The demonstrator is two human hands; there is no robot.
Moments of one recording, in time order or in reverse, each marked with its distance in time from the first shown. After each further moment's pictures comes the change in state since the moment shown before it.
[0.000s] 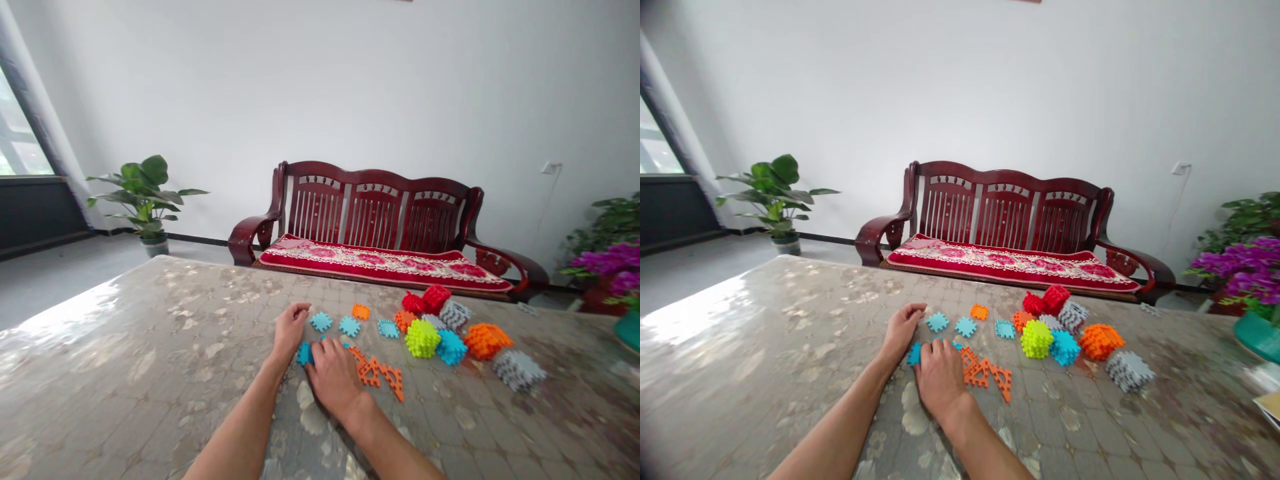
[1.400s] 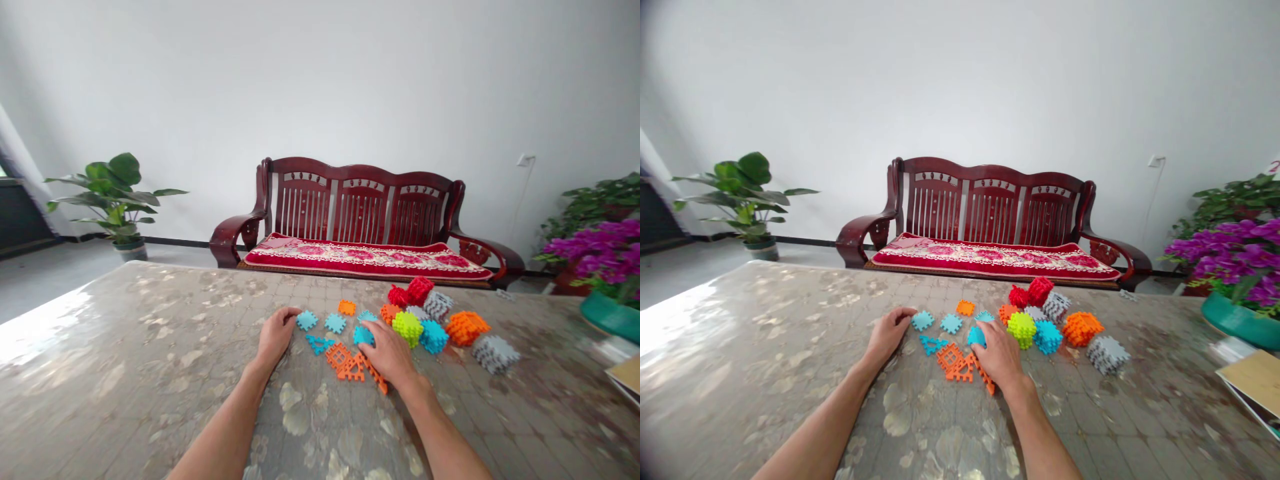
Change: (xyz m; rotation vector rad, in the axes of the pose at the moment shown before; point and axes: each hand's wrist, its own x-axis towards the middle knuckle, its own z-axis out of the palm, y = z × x) left_hand -0.011 0.014 -0.003 0.319 -0.156 0.086; right_hand -0.025 0.140 -0.021 0.096 0.008 0.320
